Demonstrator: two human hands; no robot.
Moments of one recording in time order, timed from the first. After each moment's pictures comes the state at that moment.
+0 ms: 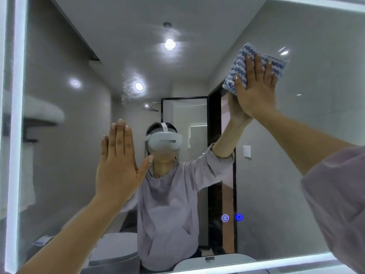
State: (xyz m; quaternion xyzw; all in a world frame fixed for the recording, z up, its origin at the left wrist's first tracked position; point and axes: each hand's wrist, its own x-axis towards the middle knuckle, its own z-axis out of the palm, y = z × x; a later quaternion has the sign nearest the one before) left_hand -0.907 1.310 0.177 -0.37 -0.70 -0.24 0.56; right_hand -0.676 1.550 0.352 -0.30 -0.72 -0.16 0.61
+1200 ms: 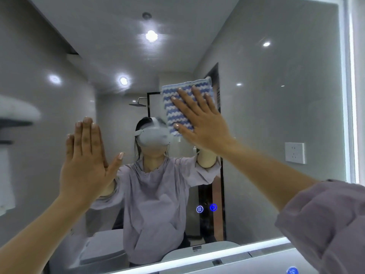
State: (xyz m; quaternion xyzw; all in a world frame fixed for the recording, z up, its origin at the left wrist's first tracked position) left_hand -0.916 1.312 0.176 -0.36 -0.69 -0.23 0.58; right_hand -0.698 1.520 0.264 -0.14 -0.78 -0.36 0.49
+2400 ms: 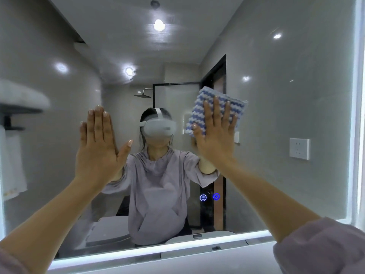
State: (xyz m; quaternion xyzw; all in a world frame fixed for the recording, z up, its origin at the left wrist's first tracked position) left_hand -0.906 1.310 0.177 -0.38 -0.70 -0.25 0.54; right_hand -0.706 1.516 0.203 -0.26 -0.75 -0.19 0.58
